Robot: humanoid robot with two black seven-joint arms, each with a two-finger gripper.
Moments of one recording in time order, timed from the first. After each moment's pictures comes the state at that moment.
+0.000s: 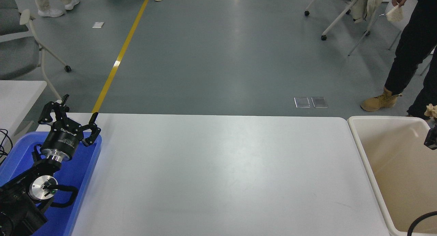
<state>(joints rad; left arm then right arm) -0.54 0.44 -0.74 -0.41 -0.02 -0.66 -0.59 0.76 -0.42 0.54 -0.06 0.25 0.23 0.20</state>
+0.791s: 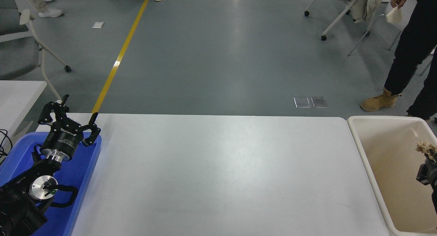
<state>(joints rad) -0.54 0.44 -0.74 -0.41 -0.02 -0.66 -0.59 0.59 -0.35 0.50 -0.06 0.25 0.22 0.25</state>
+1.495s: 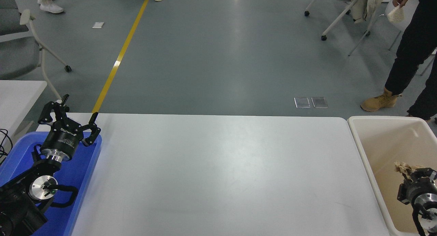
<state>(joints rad) -0.54 0.44 -0.74 -0.41 -0.02 -0.66 -0.59 0.54 -0.30 0.49 -0.06 0.24 0.22 0.26</state>
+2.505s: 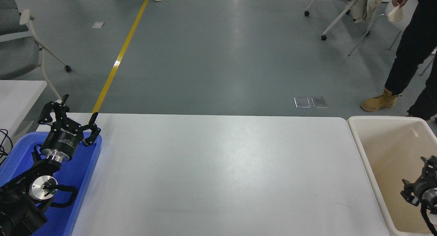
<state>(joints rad) -0.54 0.44 -0.74 -0.41 -0.02 -0.66 -0.59 0.63 -0.42 0.49 -0.06 0.12 0.22 0.25</state>
